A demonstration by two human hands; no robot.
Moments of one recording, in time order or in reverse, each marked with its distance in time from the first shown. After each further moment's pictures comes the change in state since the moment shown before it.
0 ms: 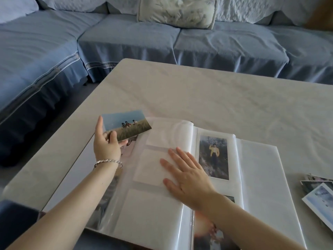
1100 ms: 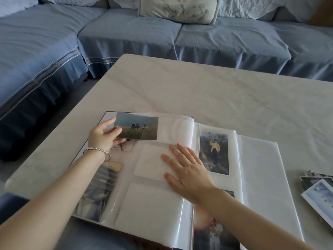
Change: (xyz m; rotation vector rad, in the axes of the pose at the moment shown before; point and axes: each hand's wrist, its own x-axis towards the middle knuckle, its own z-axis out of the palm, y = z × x) left_hand 0.028 -0.005 -0.019 -0.004 -0.225 -0.195; right_hand 0.001 0.001 0.001 0.021 0.008 0.019
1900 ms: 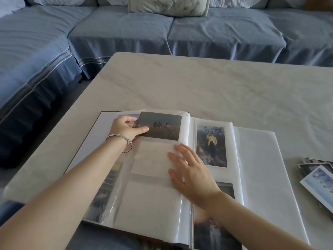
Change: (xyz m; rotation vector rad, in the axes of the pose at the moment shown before) left_hand 0.002 0.010 0.058 0.445 -0.101 -0.017; right_hand -0.019 -0.005 0.006 0.248 0.267 0.101
